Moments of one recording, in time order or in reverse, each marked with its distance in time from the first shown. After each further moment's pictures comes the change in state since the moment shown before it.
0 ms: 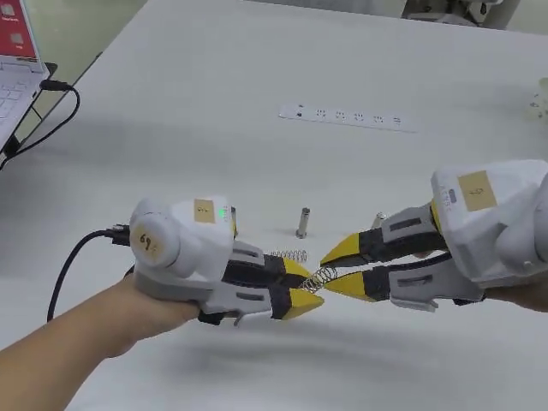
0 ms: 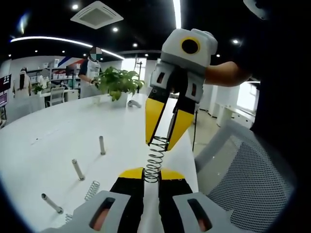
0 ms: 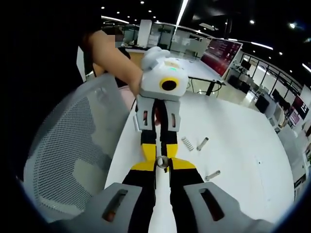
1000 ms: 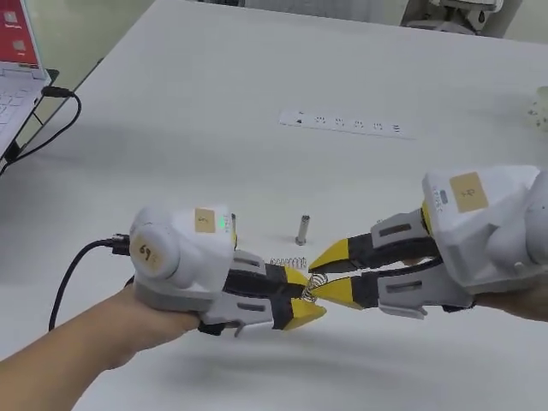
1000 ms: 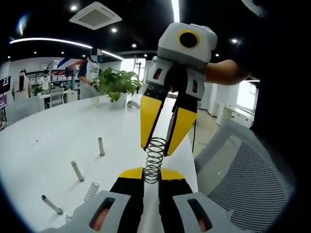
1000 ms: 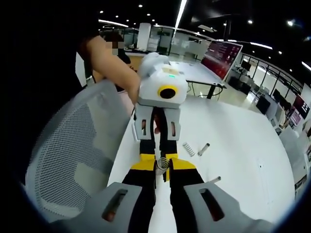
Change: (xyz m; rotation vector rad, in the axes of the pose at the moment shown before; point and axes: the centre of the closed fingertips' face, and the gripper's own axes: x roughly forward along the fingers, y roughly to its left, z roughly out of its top) left arm 0.003 -0.002 0.003 0.013 0.001 0.003; right arm 0.007 0.003 0.016 -0.026 -0.004 0.016
